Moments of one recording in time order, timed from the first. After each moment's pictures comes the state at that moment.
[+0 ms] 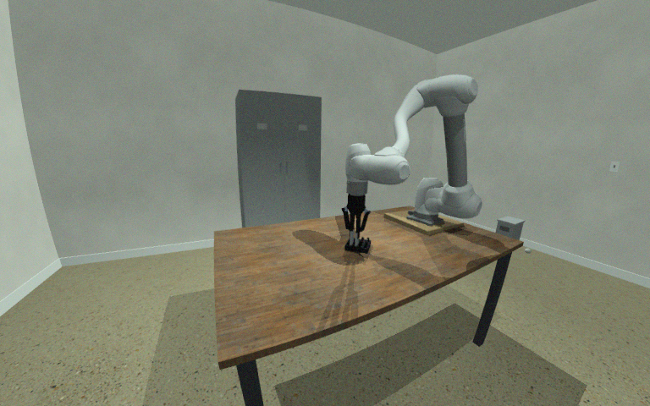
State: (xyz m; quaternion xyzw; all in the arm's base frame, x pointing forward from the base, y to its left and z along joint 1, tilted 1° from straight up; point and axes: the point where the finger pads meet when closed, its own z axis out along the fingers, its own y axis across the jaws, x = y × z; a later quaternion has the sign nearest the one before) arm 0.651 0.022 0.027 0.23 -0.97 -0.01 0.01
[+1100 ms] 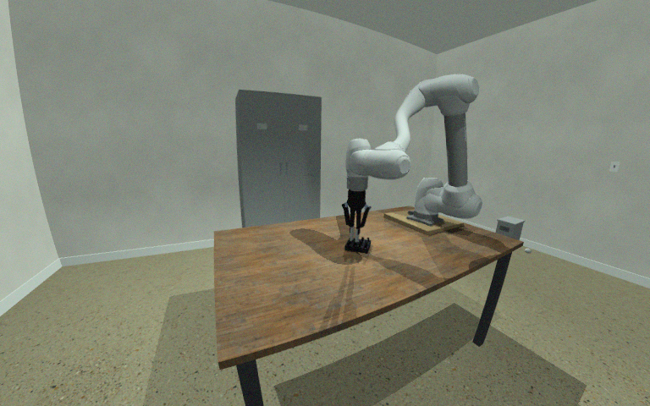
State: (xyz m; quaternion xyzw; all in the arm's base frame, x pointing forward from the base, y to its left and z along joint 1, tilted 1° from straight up) arm 0.651 0.022 0.046 0.23 -0.97 -0.01 0.01
